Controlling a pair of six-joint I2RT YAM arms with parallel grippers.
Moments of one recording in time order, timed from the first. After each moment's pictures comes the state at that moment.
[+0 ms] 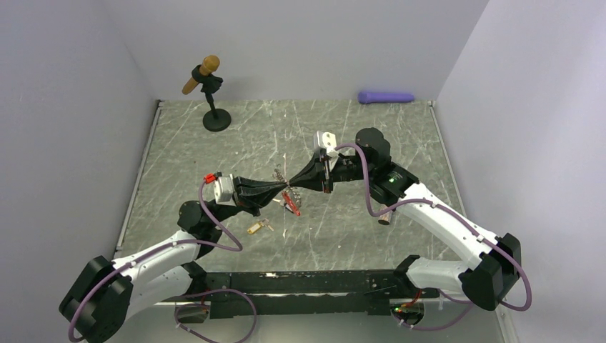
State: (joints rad) left arm -0.63 0.96 0.28 1.26 0.55 -0.31; right arm 0.69 1.19 1.02 0.00 -0.93 -0.17
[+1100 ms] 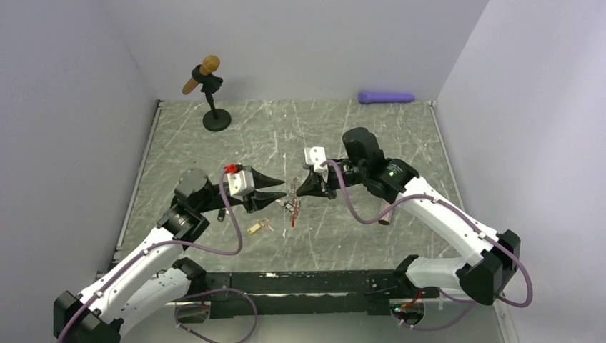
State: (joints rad) left arm -0.58 0.78 0.59 0.32 0.76 0.09; right arm 0.71 1.22 1.14 -0.44 -0.86 -0.53
